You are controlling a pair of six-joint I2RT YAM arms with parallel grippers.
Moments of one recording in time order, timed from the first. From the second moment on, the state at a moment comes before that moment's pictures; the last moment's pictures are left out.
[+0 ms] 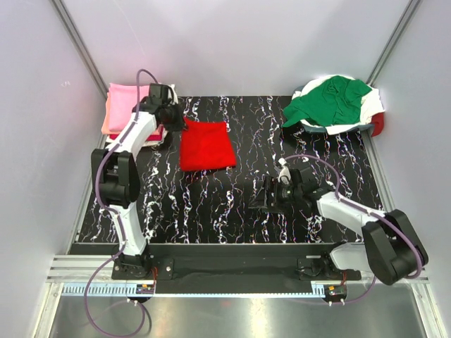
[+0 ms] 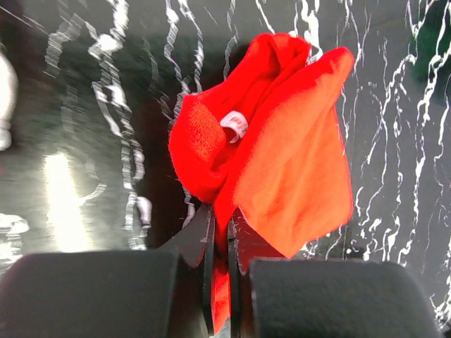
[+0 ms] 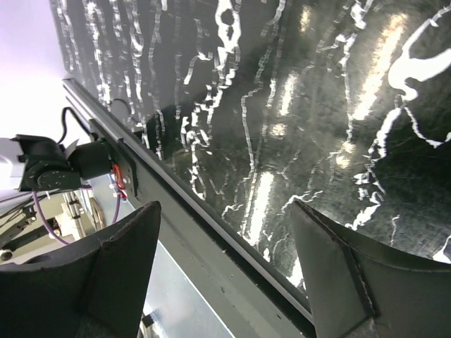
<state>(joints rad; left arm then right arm) -0.15 1.96 1.66 -0.55 0.24 -0.34 0.44 1.26 0.52 -0.05 -0.62 0.69</state>
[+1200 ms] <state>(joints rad) 0.07 1.98 2.33 -0.80 0.29 -0.14 0.44 1.45 0.56 -0.02 -0.63 0.70</state>
